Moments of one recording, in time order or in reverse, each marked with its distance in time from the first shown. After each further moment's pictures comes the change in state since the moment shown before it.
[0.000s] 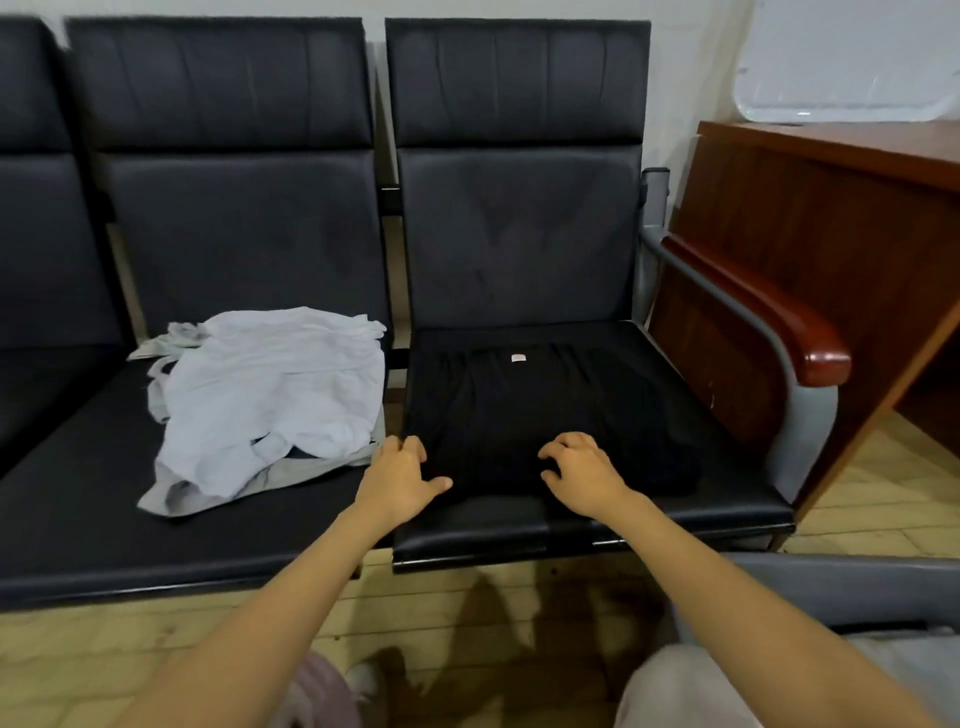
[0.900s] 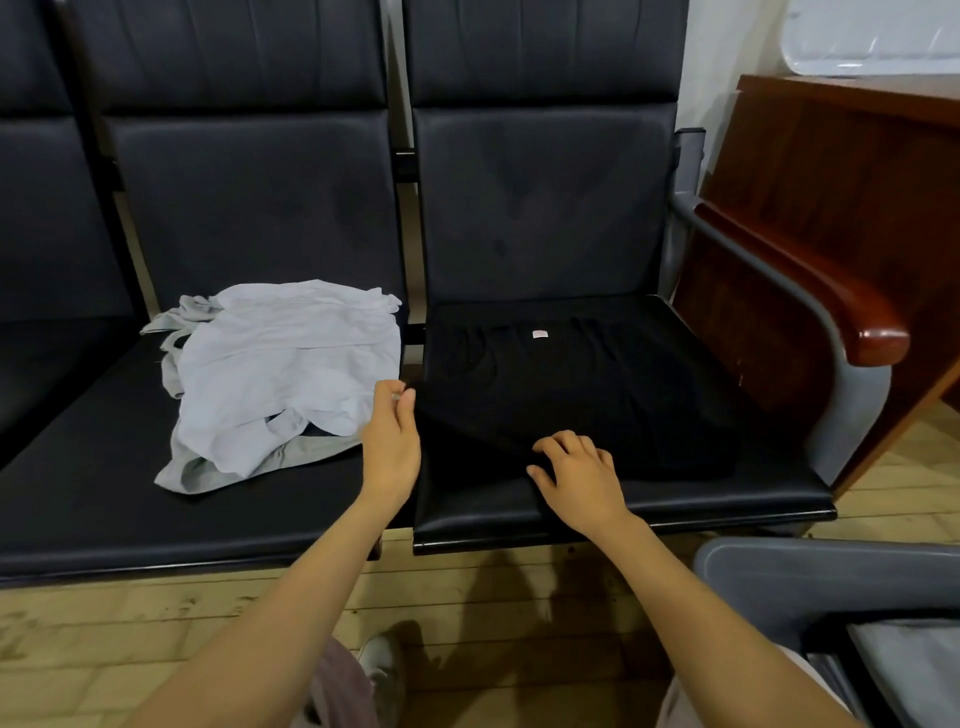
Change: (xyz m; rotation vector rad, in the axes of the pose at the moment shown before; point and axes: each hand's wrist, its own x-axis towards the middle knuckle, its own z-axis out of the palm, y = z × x) left_hand 0.000 -0.001 -0.007 -0.628 0.522 -0.018; right_hand -0.014 -0.033 0.039 -0.004 0.178 -0.022
